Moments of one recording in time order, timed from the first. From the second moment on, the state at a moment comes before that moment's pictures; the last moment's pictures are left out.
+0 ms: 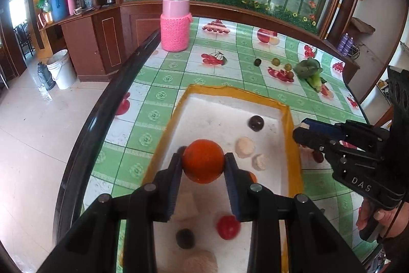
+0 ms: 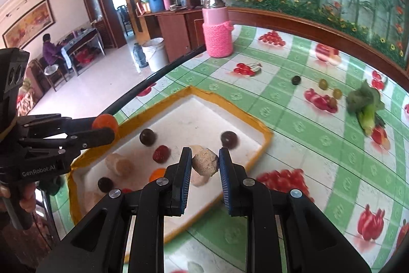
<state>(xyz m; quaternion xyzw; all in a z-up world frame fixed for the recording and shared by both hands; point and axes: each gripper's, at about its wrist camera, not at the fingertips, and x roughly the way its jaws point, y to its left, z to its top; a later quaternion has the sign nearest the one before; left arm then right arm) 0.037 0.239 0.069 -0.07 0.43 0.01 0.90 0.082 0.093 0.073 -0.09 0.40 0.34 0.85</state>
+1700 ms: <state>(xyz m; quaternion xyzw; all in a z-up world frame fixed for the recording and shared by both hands) 0.141 0.248 0.003 -0.06 0.49 -0.02 0.87 0.135 0.115 0.008 -0.15 0.46 0.28 0.83</state>
